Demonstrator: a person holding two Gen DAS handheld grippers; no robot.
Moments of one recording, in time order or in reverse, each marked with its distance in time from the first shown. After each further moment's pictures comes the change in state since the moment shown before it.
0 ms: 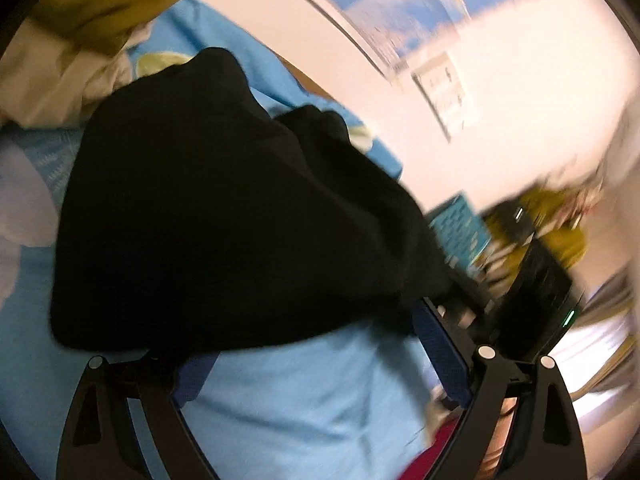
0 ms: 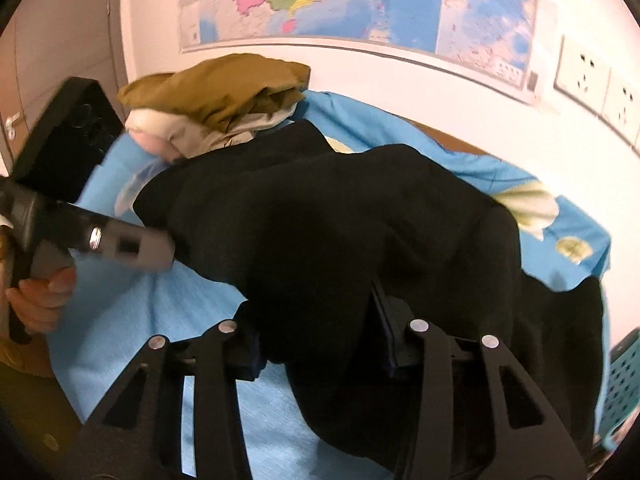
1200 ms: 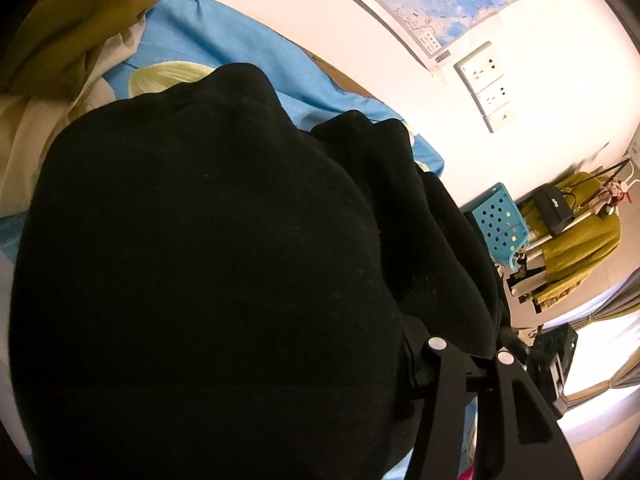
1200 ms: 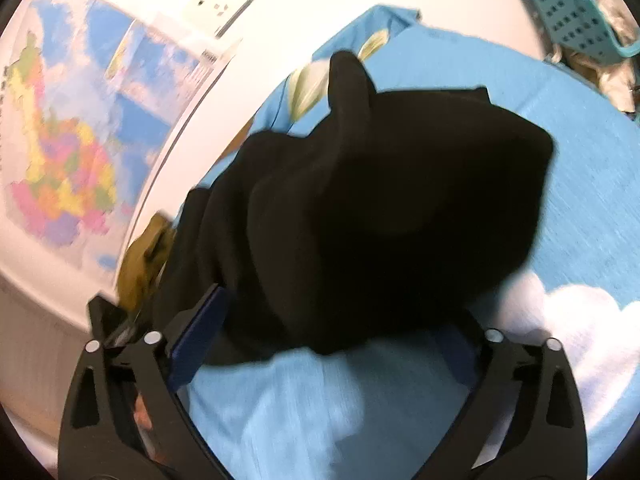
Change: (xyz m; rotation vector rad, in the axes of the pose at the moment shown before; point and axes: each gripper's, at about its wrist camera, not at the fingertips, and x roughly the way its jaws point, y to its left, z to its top) left arm 0.039 0.011 0.049 0.100 0.075 0.165; right arm -0.055 -0.096 -0.112 1.084 -0.173 -0.081
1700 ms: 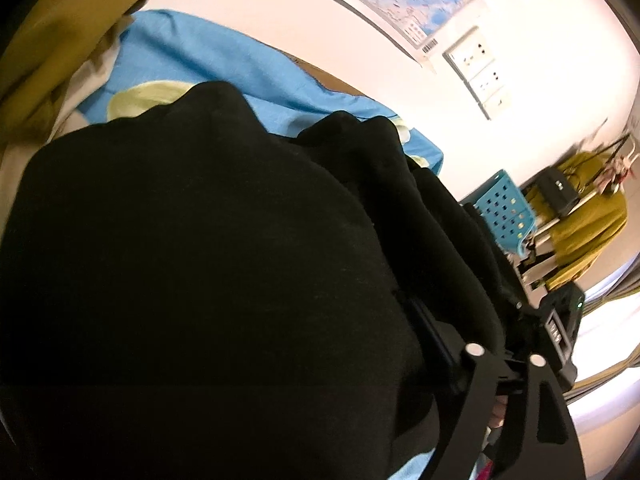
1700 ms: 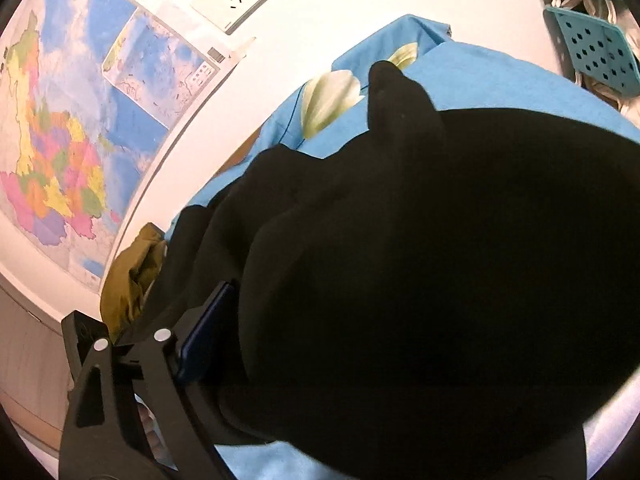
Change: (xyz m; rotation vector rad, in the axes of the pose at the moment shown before) left arm 0.007 -0.012 0.006 0.092 0.000 0.046; right arm 0.044 0.005 0.019 -0.064 -0.008 0.038
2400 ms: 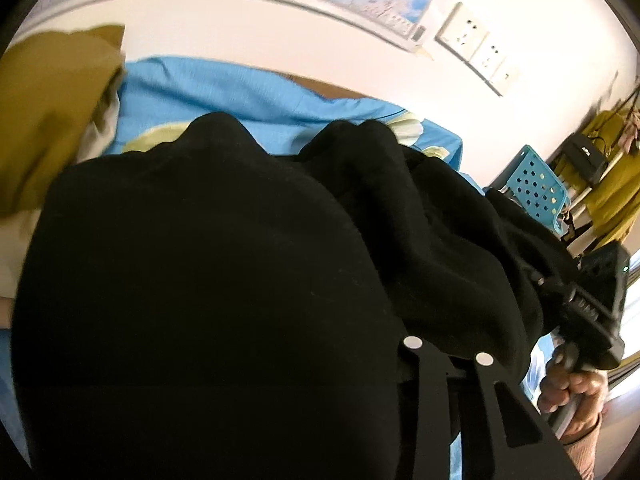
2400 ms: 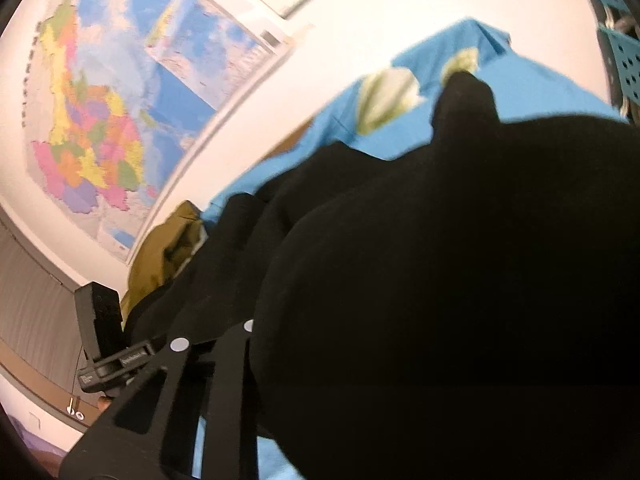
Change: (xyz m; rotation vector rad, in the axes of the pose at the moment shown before) left arm -0.016 -0.034 0.003 0.130 -0.022 0.178; right arm -0.011 0.019 0.012 -0.131 0.040 0.141
